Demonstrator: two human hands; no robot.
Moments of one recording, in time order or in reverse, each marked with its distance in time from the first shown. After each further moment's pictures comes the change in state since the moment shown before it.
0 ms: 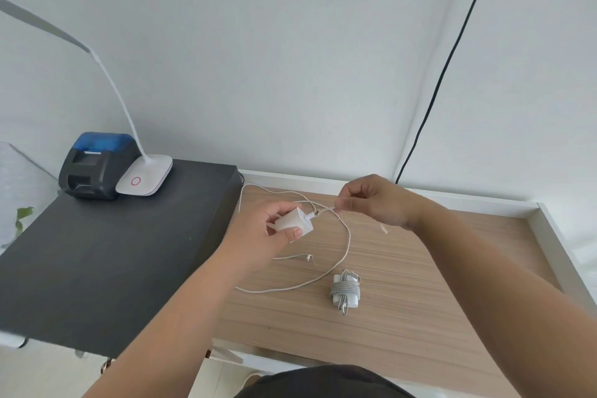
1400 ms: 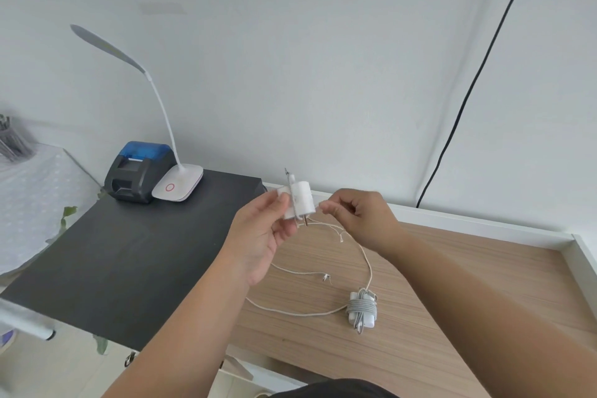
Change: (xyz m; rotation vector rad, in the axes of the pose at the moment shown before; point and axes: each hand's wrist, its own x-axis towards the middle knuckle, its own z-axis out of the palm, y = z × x) left_hand -0.017 0.034 -0.017 -0.931 0.171 -0.091; right_hand 0.013 -0.023 0.050 -0.102 0.358 -0.273
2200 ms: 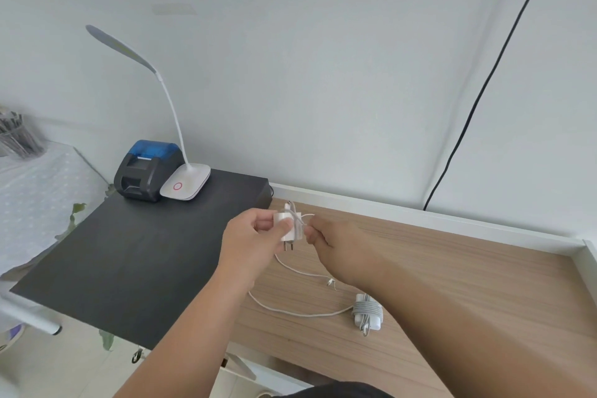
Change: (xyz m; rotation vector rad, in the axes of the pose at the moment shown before) left_hand -0.004 -0.008 -0.025 0.610 0.341 0.034; right_hand -0.021 -0.026 0.043 -0.310 -0.223 0.004
